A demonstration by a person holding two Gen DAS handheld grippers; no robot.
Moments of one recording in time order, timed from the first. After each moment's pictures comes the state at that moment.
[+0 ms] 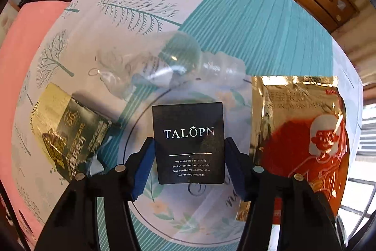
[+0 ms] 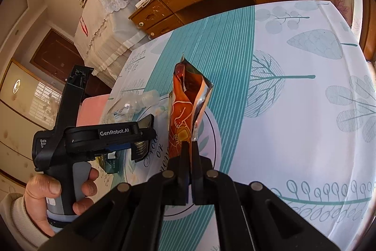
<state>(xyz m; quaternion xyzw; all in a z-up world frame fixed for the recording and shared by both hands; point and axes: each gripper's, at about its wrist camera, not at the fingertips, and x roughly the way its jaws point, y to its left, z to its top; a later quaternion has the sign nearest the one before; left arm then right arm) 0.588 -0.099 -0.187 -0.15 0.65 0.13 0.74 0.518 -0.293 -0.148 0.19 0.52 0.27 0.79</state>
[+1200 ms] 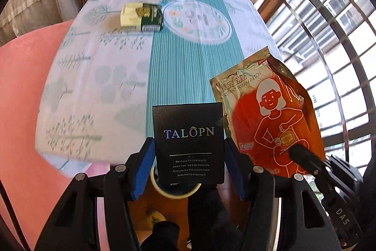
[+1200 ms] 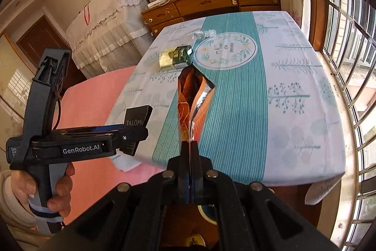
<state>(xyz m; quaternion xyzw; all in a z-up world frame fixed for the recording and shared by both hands) 0.190 0.030 -0.061 -0.06 0.59 -0.15 0.79 0.112 -0.156 -0.025 0.12 0.48 0.16 0.85</state>
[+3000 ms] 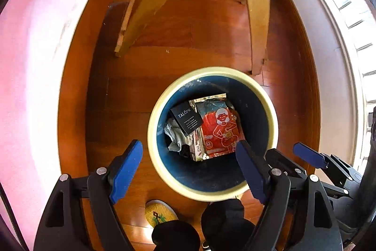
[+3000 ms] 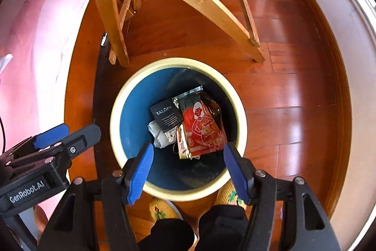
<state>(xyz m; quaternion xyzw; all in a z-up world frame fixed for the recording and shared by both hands) 0.118 0.005 -0.484 -0.03 0.68 -0.06 0.73 0.084 -0.162 -0.475 0.12 0.68 0.04 0.73</state>
